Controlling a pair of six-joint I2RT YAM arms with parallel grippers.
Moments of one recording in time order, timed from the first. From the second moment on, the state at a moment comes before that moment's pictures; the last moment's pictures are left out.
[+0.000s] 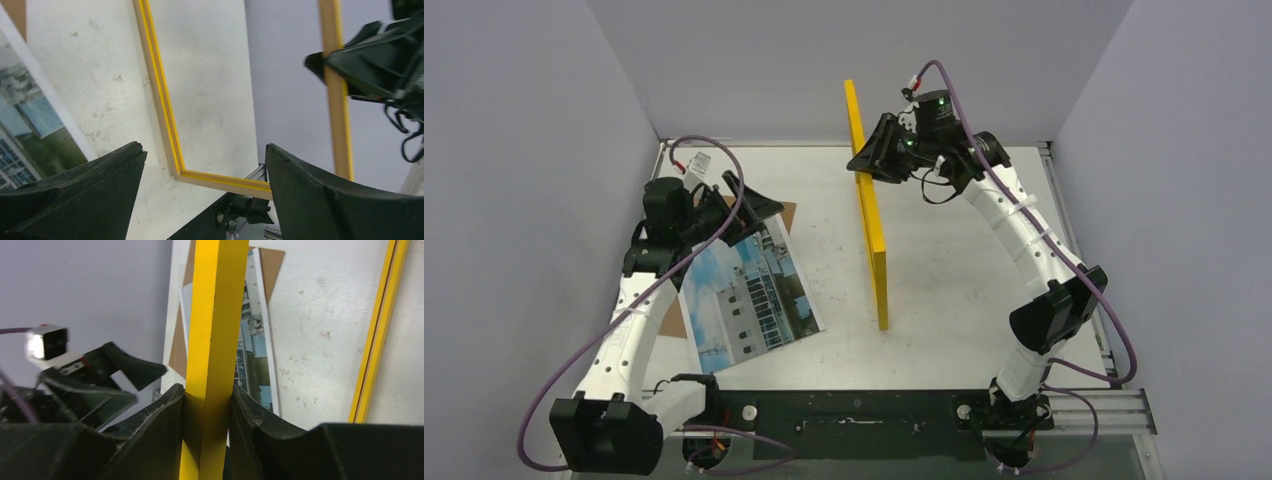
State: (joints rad) left arm -0.07 1.08 1.03 -0.33 0.62 -0.84; right arm 0.50 1.74 1.96 -0.82 -0.33 0.78
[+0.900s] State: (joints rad) left arm -0.33 1.68 0.91 0.03 0.42 -0.87; right arm 0.51 1.67 1.81 -0.40 -0.46 1.06
